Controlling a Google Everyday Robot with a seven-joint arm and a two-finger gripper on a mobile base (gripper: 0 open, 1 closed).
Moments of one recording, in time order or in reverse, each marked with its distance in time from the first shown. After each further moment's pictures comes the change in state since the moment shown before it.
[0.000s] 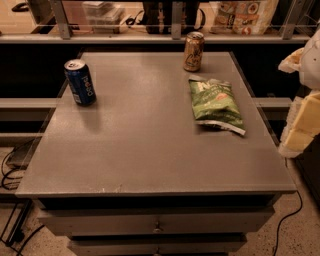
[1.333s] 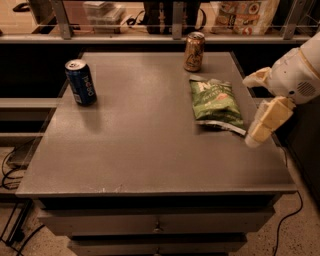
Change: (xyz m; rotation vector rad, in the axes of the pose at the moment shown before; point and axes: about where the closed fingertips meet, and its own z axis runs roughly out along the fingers) arm -0.028 -0.034 0.080 -0.180 -0.348 -0.003
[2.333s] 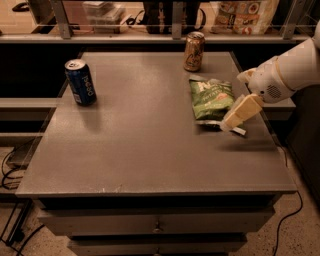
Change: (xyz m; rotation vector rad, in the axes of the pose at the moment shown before) arm 0.003 -0.077 0.049 0.172 -0.105 0.136
